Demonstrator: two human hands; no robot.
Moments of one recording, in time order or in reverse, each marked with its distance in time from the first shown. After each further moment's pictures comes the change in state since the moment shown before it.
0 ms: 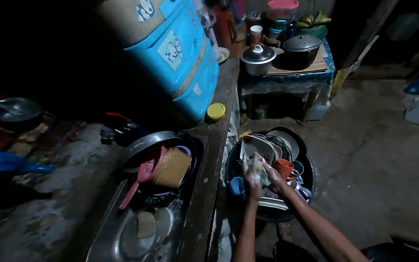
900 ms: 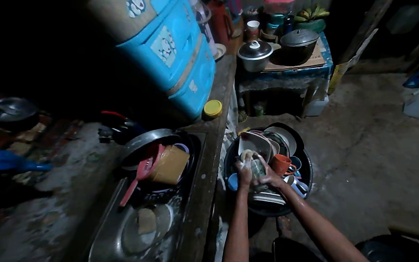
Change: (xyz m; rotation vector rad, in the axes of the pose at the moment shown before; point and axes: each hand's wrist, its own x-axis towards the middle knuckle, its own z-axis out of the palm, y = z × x) left_hand 0.030 0.008 0.000 -0.002 0.085 -0.134; right_hand -0.011 0.013 -0.016 -0.181 -0.181 -0.242
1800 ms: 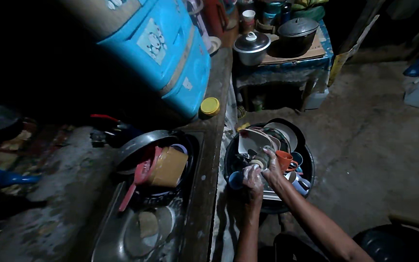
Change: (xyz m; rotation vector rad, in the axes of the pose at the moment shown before) left_hand -0.050 -0.021 0.000 0.477 0.089 0.432; right_hand 0.047 -0.018 0.024 0.808 0.867 0.227
